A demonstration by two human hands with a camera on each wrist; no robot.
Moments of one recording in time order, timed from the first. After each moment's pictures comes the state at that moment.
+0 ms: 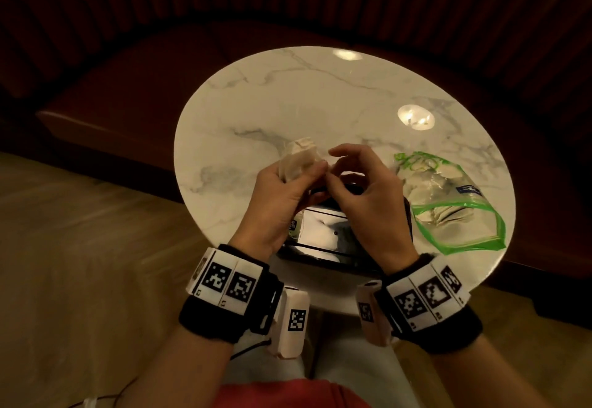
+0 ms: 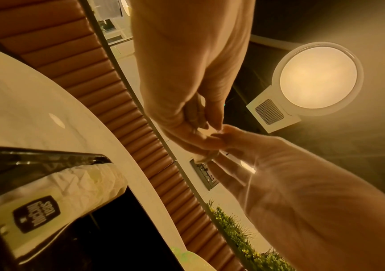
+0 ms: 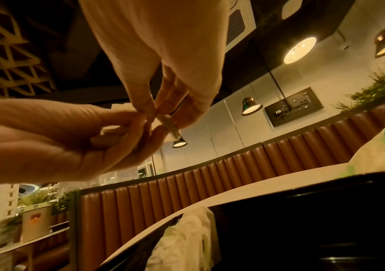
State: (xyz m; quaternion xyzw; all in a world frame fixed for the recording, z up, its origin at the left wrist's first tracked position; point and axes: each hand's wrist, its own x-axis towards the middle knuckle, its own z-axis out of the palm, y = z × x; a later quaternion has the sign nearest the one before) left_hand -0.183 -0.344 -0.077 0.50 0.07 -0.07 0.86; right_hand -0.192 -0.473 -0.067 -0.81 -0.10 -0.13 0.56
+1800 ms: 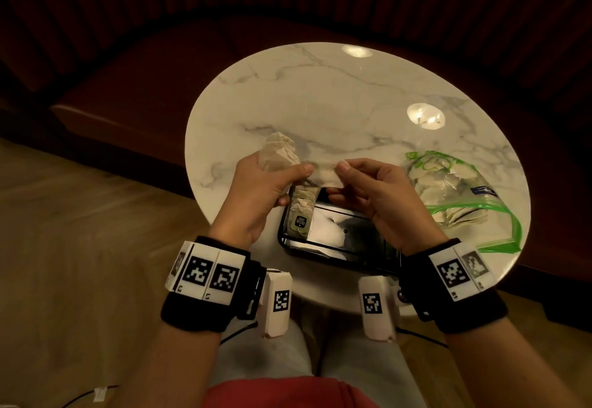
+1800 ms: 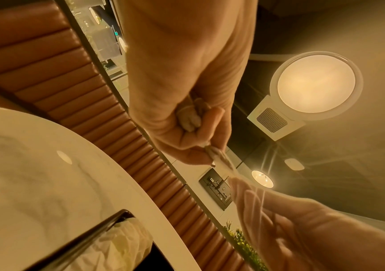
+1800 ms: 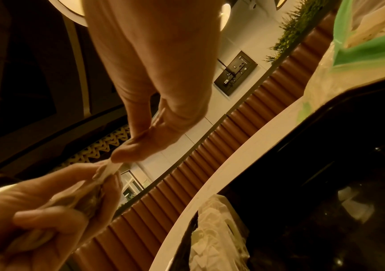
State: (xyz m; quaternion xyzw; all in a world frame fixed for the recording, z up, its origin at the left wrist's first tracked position) left_hand -0.177 -0.307 -0.076 0.61 0.12 -0.04 0.78; right_hand -0.173 -0.479 -0.067 -0.62 0.06 0.13 0.77
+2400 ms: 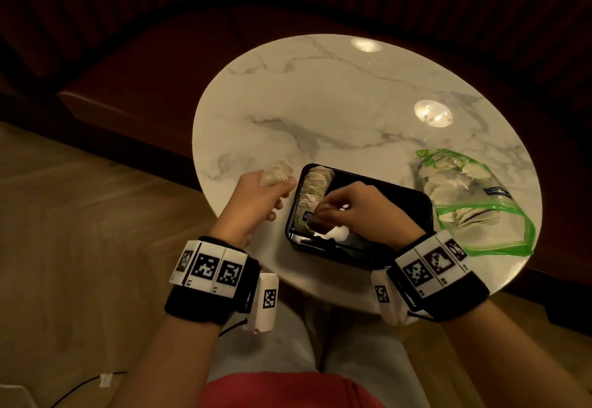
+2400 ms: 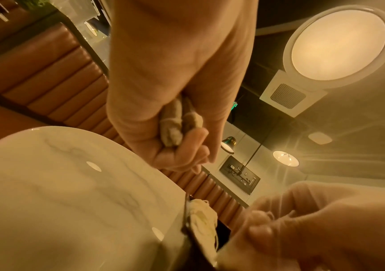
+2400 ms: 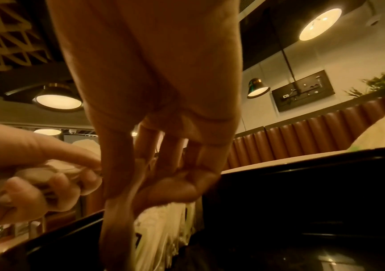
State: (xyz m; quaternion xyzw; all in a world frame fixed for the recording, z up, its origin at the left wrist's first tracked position) left_hand -0.176 -0.287 -0.118 0.70 0.17 -0.09 0.68; right_hand -0.159 -0.476 -0.103 -0.92 -0.15 0.20 0.31
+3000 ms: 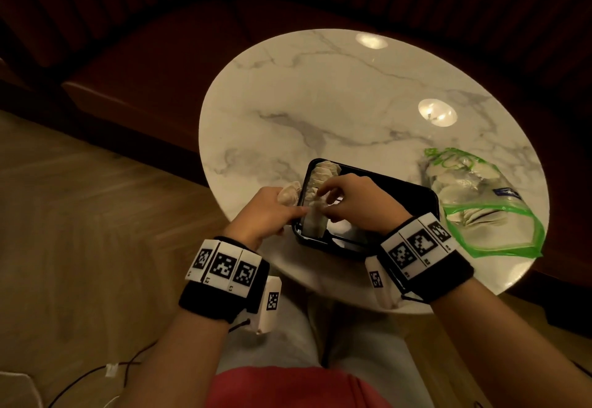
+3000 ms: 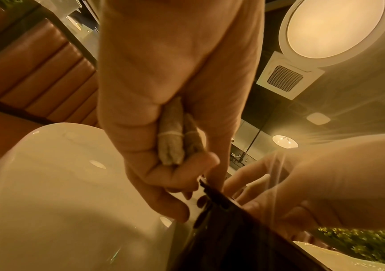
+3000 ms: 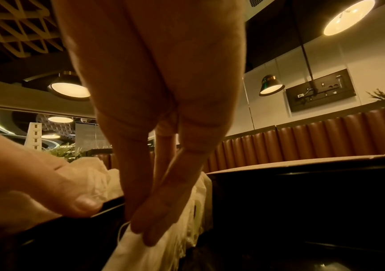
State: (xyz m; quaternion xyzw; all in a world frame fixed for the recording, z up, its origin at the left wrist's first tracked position) left_hand -0.183 -0.289 -0.133 0.78 0.12 -0.19 0.58; right_hand -0.147 -0.457 -0.109 -0.94 -0.12 0.22 0.25
